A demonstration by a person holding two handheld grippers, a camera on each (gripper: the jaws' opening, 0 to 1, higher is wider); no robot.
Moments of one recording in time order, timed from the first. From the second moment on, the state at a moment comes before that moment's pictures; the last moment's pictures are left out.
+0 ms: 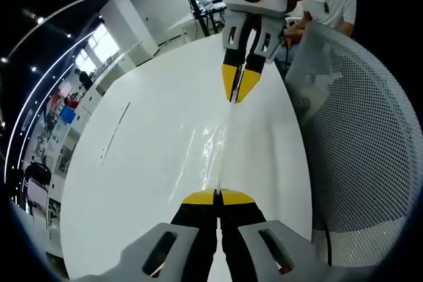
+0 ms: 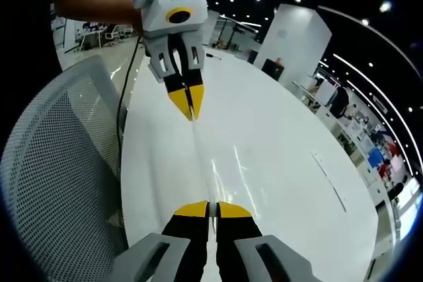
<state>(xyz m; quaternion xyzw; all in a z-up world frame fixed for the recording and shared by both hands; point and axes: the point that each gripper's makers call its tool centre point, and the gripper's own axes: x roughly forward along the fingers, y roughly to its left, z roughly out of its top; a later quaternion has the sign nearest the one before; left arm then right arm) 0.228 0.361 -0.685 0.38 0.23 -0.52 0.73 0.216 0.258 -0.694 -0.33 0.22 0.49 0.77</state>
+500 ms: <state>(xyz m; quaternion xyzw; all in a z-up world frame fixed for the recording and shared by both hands) 0.229 0.364 -0.685 0.39 0.24 -0.51 0.73 0.215 0.255 -0.695 -0.33 0.22 0.49 0.77</state>
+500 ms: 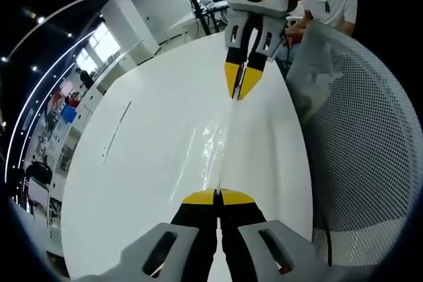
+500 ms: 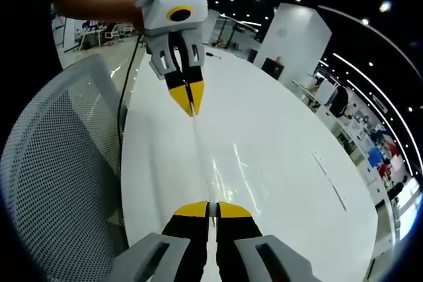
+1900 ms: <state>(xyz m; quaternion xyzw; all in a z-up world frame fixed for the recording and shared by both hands) 0.216 0.350 -0.685 0.40 0.22 -0.54 0.71 0.213 0.282 -0.679 -0.32 0.23 0.52 0.76</state>
